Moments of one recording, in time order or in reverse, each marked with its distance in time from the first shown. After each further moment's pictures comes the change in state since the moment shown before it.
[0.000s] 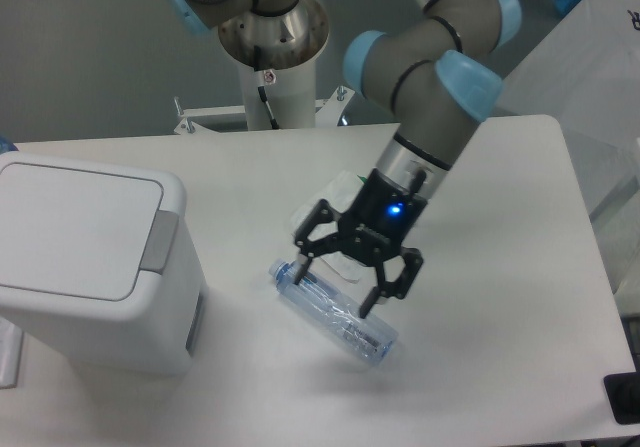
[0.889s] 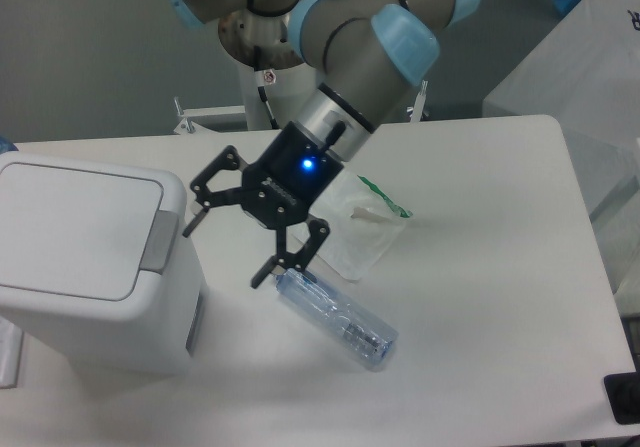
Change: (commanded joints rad) arm -0.081 0.092 -0.031 0.002 -0.163 -0.091
